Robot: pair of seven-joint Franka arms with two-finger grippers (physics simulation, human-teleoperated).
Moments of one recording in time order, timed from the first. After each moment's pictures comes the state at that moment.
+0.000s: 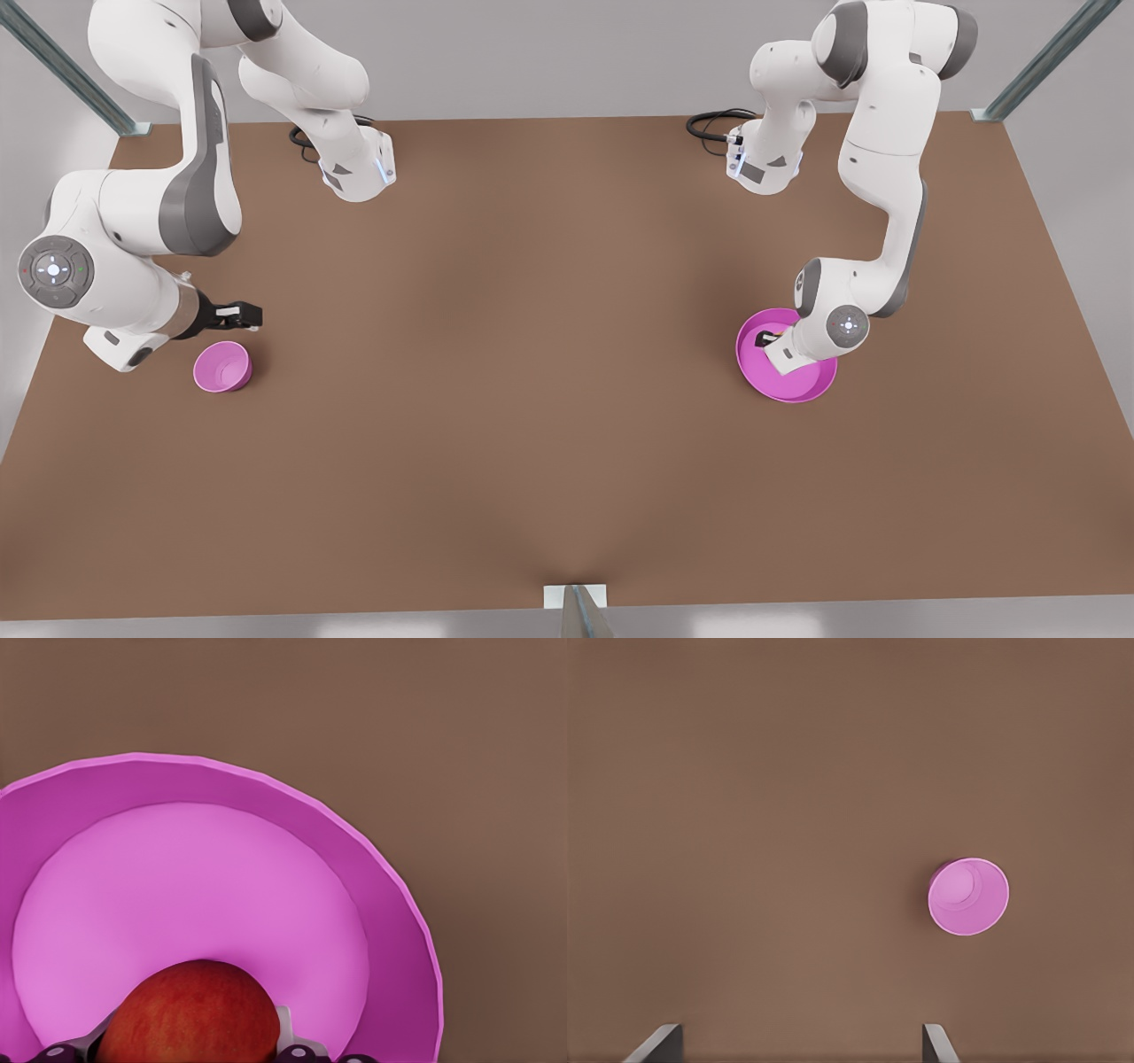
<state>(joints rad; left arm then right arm) -0.10 0.43 0.00 -2.17 0.03 2.38 0.16 -0.12 0.24 0.18 -1.43 -0.12 1.45 -0.05</state>
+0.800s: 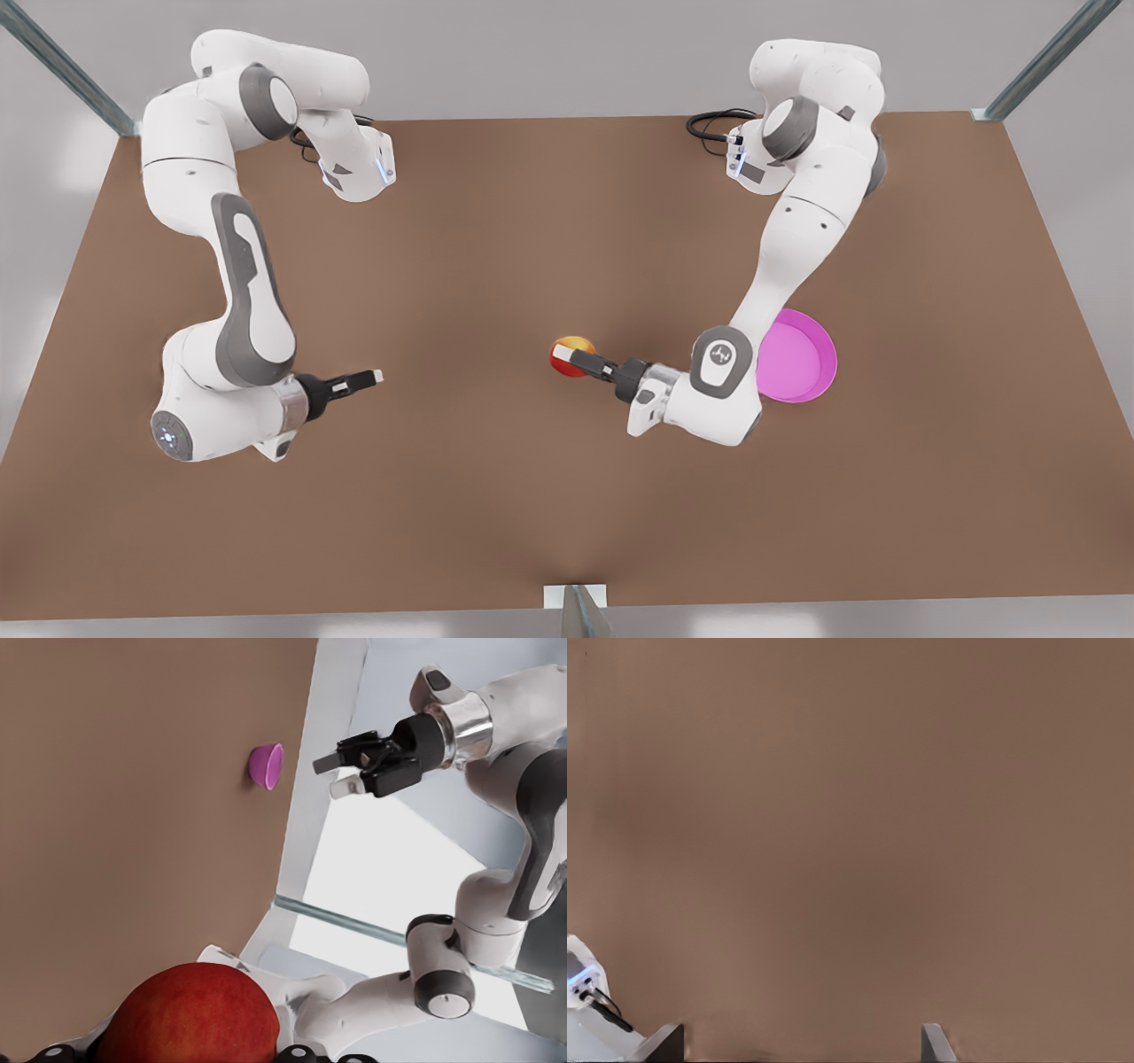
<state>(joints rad) -0.17 1.02 -0.47 -1.05 -1.01 1.80 0.11 -0.09 0.75 0.29 -1.17 0.35 1.46 -0.09</state>
